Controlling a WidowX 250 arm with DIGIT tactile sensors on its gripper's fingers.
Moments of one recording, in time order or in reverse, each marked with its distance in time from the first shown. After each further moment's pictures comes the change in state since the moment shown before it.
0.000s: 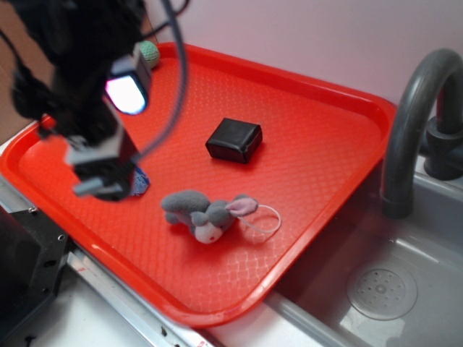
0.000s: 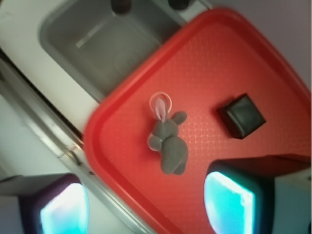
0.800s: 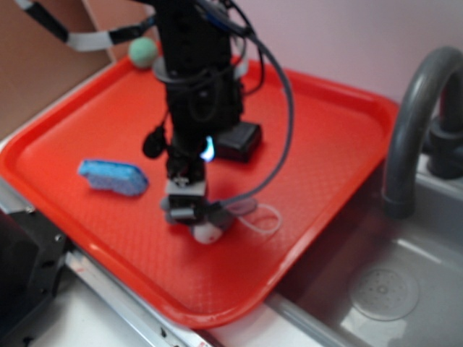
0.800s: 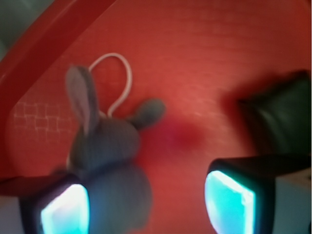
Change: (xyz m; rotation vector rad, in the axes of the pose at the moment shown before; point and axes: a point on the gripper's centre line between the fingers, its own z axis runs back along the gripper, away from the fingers) arm 0.013 0.048 -0.103 -0.160 0.163 -0.101
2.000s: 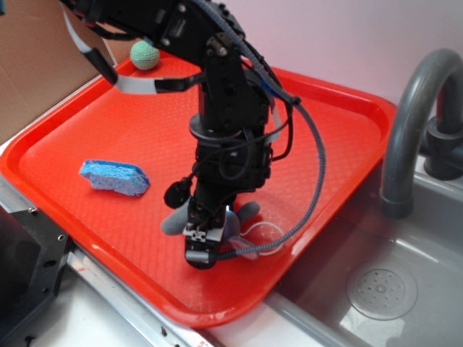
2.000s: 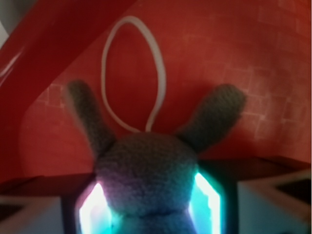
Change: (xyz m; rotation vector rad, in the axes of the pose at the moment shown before) arm 0.010 -0.029 -0.026 -0.053 0.106 -0.039
